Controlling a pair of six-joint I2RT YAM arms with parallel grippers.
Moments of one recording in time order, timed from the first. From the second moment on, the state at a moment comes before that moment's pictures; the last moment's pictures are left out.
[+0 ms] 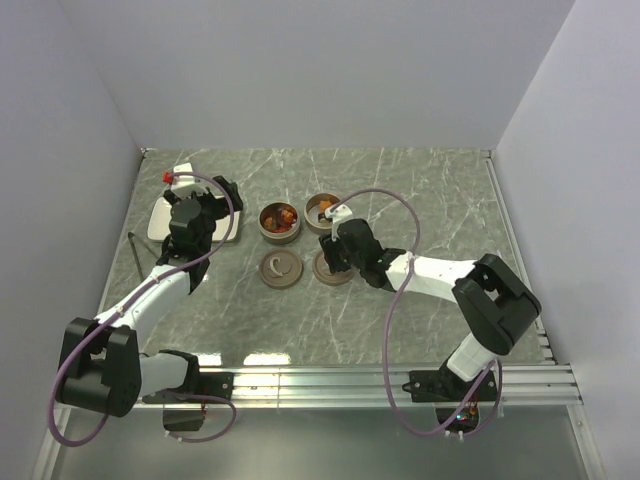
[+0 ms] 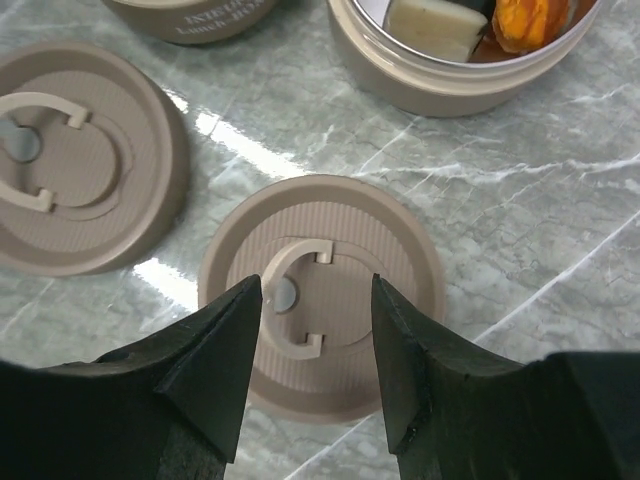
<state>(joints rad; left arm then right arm) -0.22 1.21 0.65 0.52 -0.26 -0.34 0.74 1.62 0.84 0.13 0.13 0.15</state>
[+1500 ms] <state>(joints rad) -0.22 1.23 0.65 0.52 -0.26 -0.36 0.77 1.67 0.88 -0.04 0.31 0.21</state>
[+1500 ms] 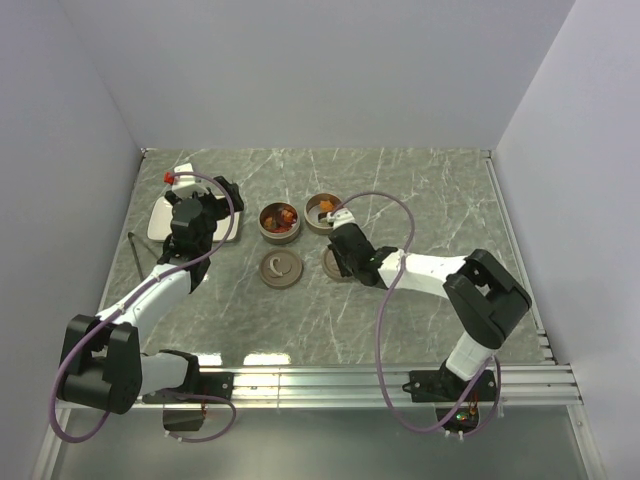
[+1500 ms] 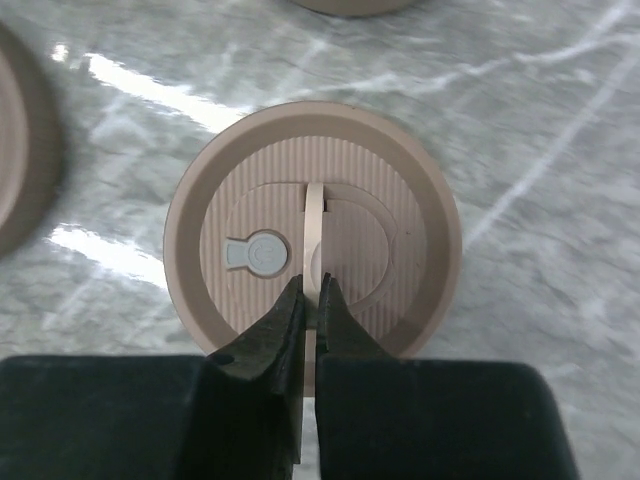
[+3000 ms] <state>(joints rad) -0.22 1.23 0.65 0.51 -0.26 -0.36 0.55 1.95 1.38 -0.03 0.04 0.20</state>
